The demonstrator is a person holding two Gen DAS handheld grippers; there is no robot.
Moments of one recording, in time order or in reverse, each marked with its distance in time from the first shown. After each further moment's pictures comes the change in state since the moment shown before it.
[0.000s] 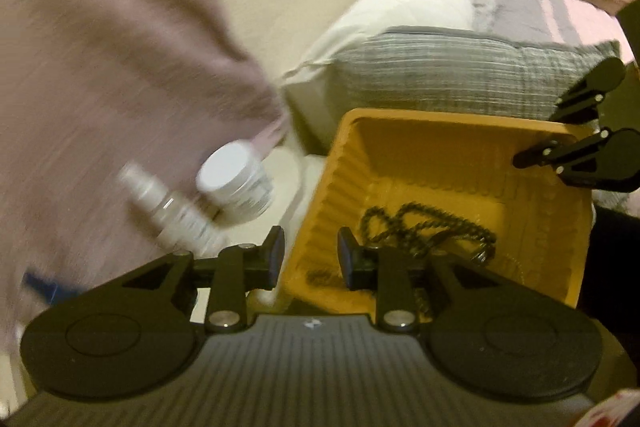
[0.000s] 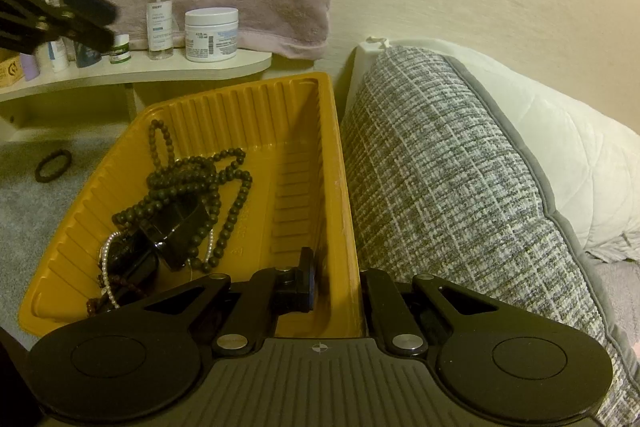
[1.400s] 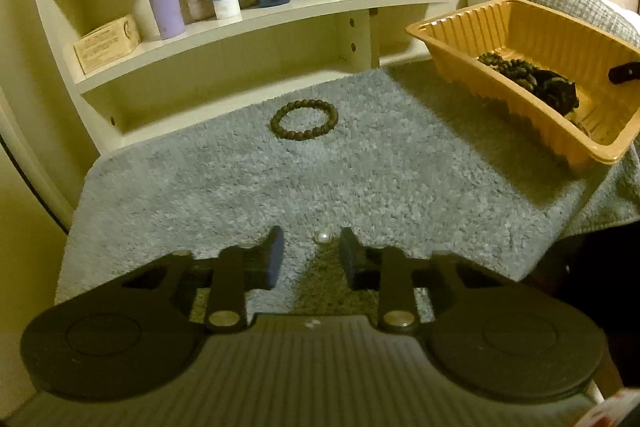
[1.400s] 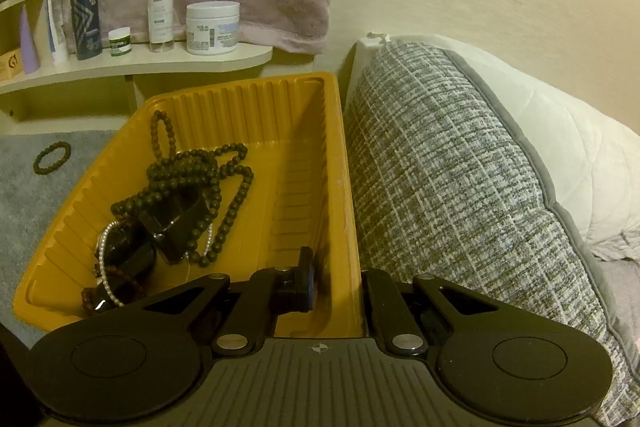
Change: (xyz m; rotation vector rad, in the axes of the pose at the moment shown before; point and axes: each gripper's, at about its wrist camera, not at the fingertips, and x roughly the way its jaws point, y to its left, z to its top) left arm -0.041 -0.067 -0.232 -0.662 0.105 0.304; right arm 0.000 0.000 -0.002 -0.009 0.010 -0.001
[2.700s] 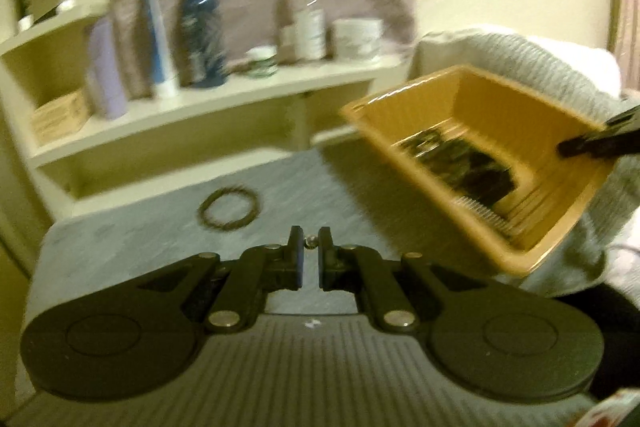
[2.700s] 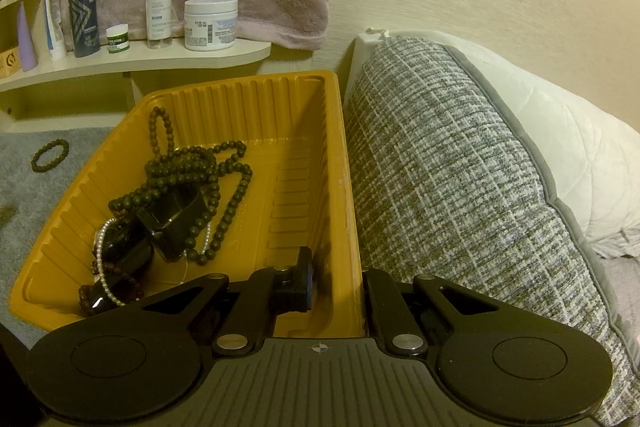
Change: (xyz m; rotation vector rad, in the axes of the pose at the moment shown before) left arm -0.019 -0.051 0.053 0.000 -0.143 -0.117; right arm 0.002 -0.002 0.000 0.003 0.008 0.002
